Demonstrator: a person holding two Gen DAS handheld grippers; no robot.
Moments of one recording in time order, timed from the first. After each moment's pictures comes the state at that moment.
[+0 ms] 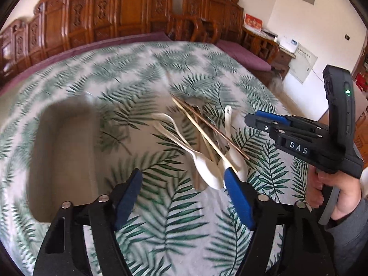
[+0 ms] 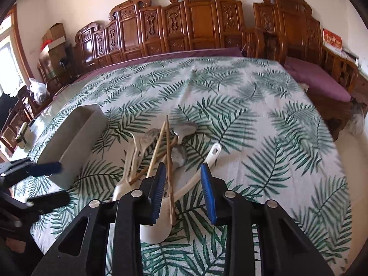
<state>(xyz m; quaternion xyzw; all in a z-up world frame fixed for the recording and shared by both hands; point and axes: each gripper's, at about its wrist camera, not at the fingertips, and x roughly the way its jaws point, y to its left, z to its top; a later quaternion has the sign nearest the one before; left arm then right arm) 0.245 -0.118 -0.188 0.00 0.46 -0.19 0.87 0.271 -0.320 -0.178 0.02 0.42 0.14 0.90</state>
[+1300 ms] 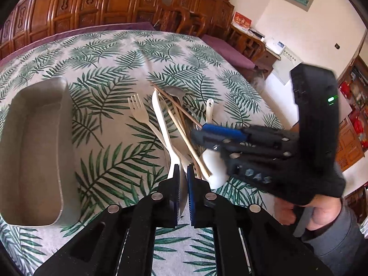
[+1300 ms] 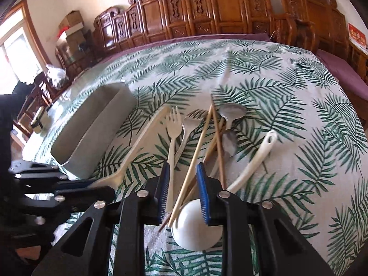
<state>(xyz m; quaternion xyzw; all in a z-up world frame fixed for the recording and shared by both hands) 0.250 -0.115 -0.198 -0.05 0.47 -0.25 0.85 0.279 -0.268 -0.195 0.02 0.46 0.22 0.86</state>
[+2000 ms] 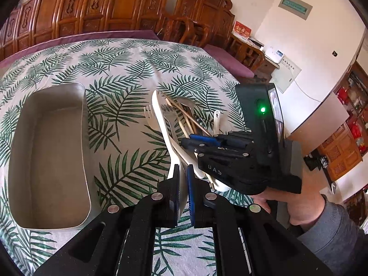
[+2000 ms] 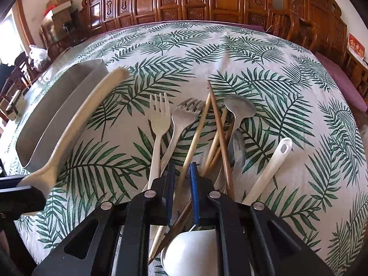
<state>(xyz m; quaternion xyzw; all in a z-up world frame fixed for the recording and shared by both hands) 0.248 -0.088 -0.188 -0.06 0.45 -0.25 0.86 0.310 -0.239 -0.226 -0.04 0.49 0.16 0.85</state>
